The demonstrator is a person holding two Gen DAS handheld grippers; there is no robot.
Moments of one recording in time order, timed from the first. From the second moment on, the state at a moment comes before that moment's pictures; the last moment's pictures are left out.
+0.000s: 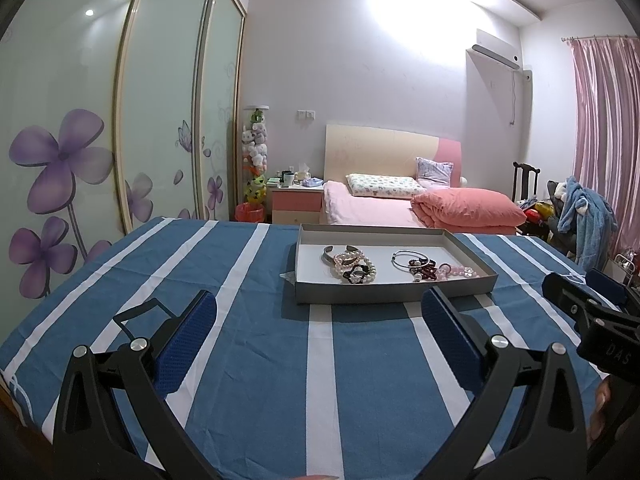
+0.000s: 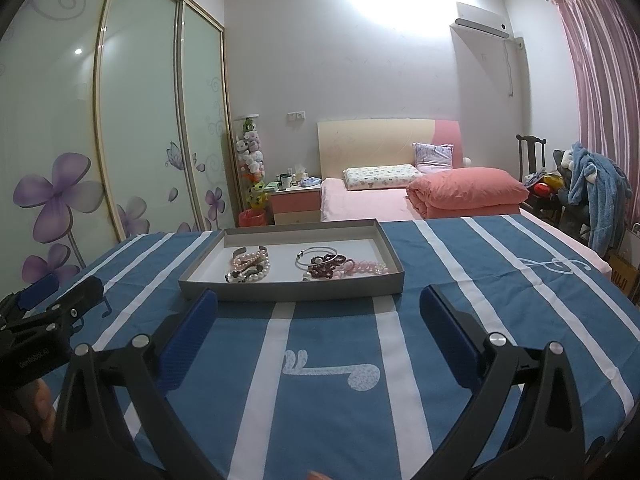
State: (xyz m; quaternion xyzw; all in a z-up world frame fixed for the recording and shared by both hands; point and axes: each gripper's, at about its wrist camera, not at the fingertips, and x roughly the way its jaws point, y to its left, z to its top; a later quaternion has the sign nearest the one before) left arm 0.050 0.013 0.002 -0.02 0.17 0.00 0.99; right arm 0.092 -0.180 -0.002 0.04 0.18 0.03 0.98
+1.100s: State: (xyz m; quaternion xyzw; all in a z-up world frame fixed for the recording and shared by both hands) left arm 0.050 0.012 -0.001 -0.02 0.17 0.00 0.98; right arm 0.092 -0.180 -0.001 0.04 0.18 0.03 0.98
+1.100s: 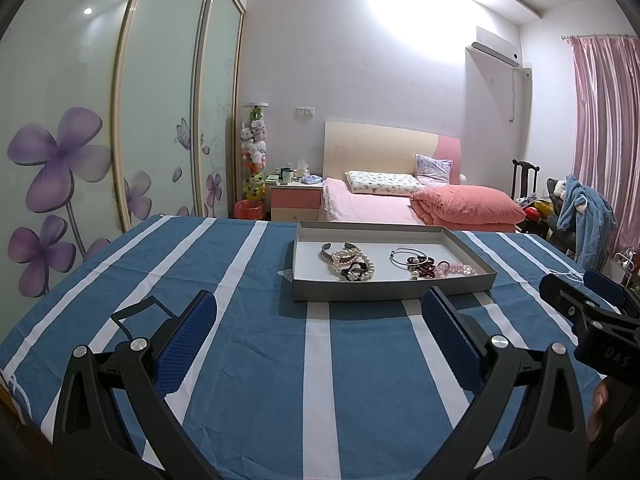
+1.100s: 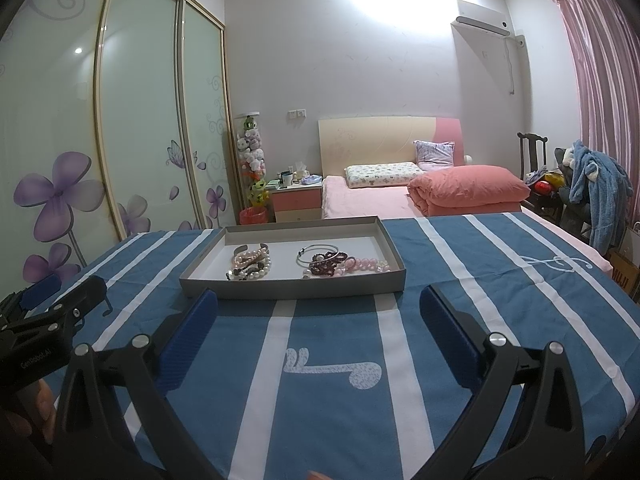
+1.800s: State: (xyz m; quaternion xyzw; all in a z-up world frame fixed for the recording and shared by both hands) left arm 0.049 0.006 -0.003 -0.02 0.18 -0.01 0.98; right arm 0.093 -0.176 -0.005 0.04 0.18 0.03 0.98
